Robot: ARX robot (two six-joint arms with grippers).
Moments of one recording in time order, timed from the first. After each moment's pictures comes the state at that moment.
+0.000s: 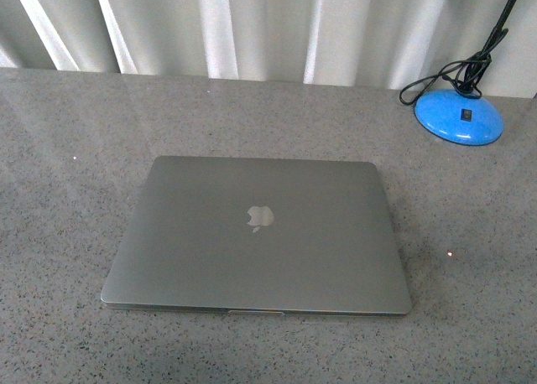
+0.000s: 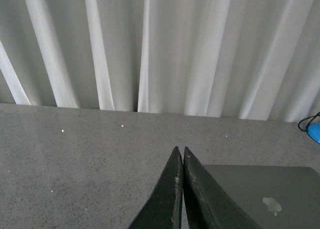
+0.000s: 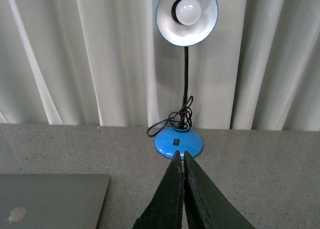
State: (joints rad) left arm 0.00 0.00 0.02 0.00 0.00 -0.01; right arm 0.00 0.00 0.02 0.00 0.00 -0.01
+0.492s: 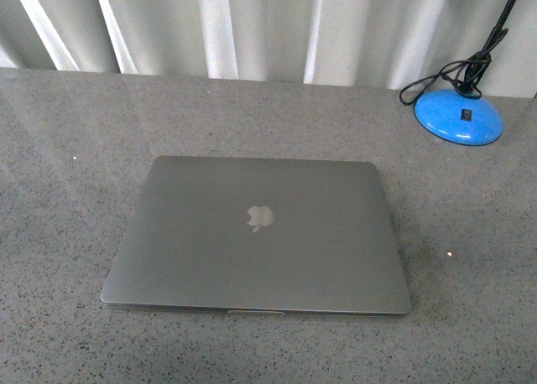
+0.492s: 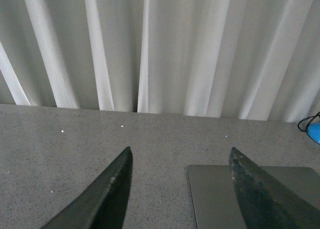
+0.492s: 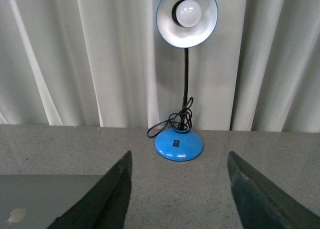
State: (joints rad) left arm 0.00 0.00 0.02 0.00 0.00 -0.01; right arm 0.00 0.00 0.02 0.00 0.00 -0.01
